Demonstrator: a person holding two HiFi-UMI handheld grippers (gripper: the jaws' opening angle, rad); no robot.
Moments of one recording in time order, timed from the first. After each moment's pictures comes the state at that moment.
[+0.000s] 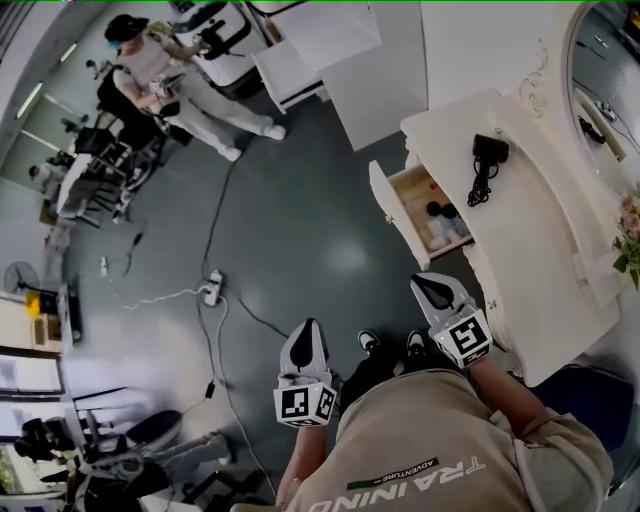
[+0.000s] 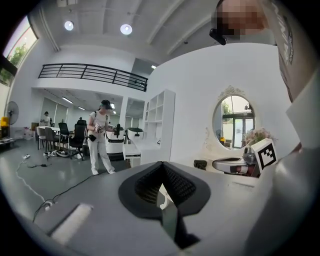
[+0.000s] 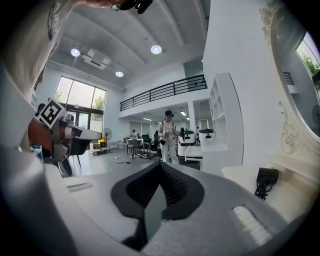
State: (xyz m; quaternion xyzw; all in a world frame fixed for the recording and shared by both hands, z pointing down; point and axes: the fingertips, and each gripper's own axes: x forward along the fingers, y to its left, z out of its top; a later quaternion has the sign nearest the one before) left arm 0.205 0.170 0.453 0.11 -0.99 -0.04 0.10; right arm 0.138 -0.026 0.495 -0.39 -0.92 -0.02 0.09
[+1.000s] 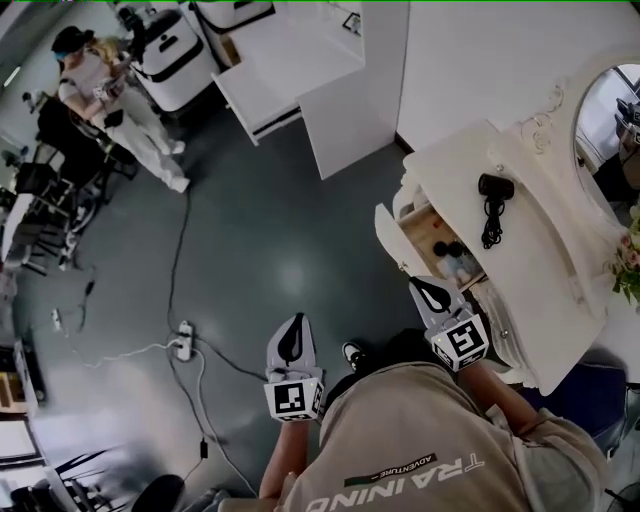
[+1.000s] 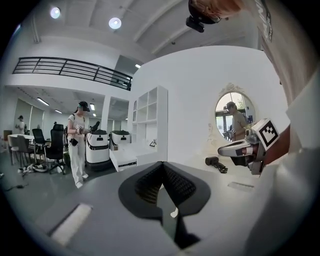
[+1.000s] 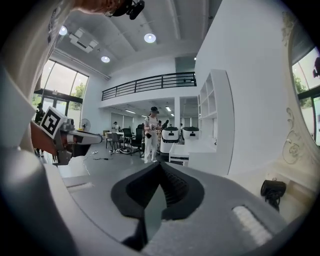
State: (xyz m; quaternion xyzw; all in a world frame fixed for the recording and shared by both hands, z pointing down) left arm -0.008 0.298 0.486 0.22 -0.97 0.00 0.08; right arm -0.025 0.077 0.500 -0.28 -0.95 -0.05 0.11
